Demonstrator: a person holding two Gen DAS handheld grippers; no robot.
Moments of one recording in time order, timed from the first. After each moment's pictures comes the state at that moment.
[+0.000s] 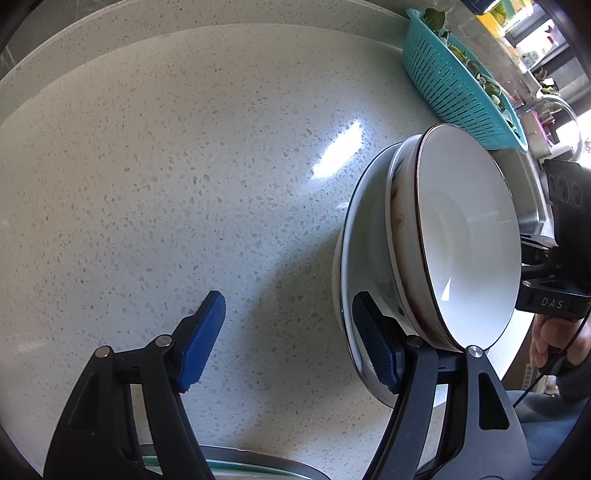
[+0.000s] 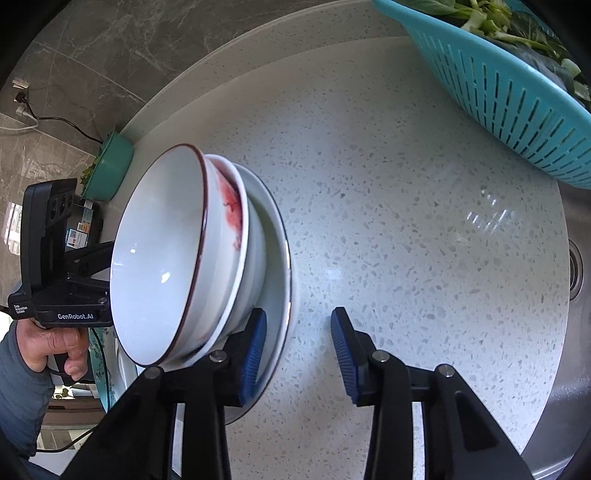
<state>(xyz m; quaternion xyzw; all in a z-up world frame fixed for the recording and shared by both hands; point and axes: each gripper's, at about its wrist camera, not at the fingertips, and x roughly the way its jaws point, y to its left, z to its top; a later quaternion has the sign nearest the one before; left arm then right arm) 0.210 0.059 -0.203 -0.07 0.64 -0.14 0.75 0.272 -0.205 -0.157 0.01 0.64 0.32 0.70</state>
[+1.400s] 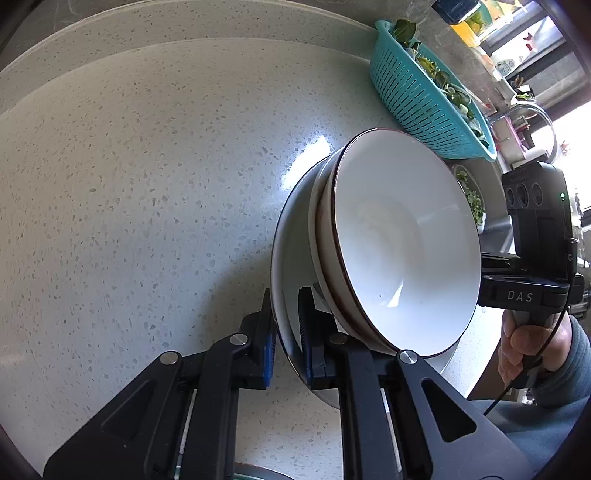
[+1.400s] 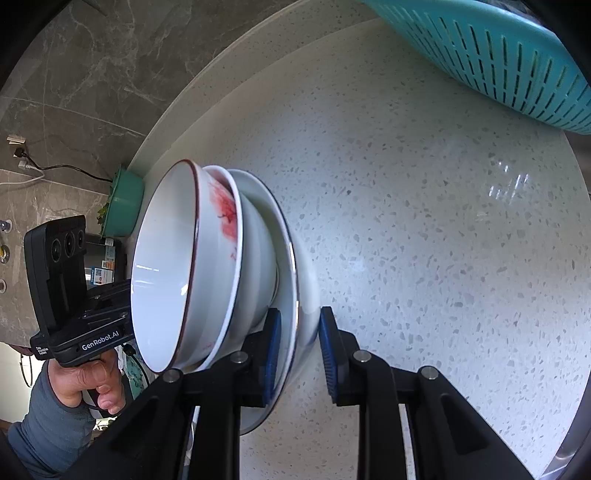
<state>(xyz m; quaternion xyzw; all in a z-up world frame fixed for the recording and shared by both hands) 0.205 0.050 -0.188 -0.10 0.62 -0.19 0.75 0.275 -0.230 -0.167 0.11 0.65 0.32 0.68</state>
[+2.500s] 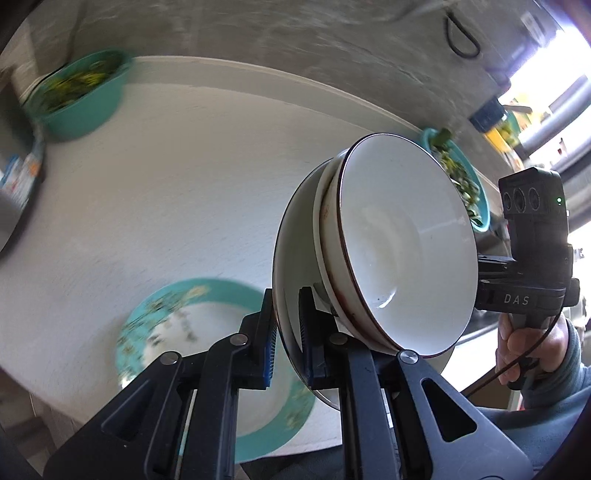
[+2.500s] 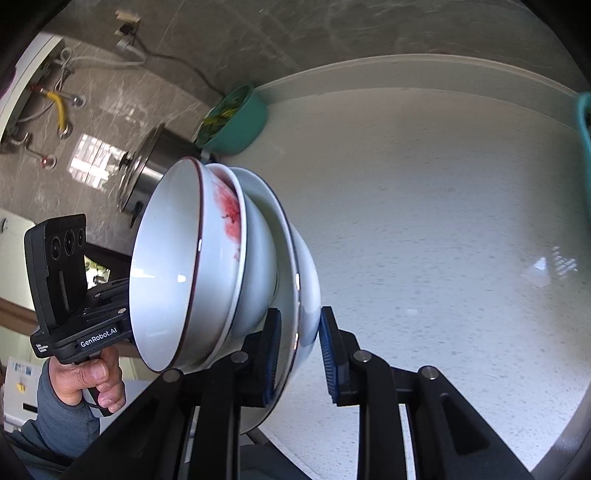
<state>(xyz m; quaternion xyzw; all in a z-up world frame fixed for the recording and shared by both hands) 0.049 0.137 -0.059 -0.21 0.55 0.00 0.81 0.220 -0.128 -0.066 -0.01 0.62 0.50 0.61</state>
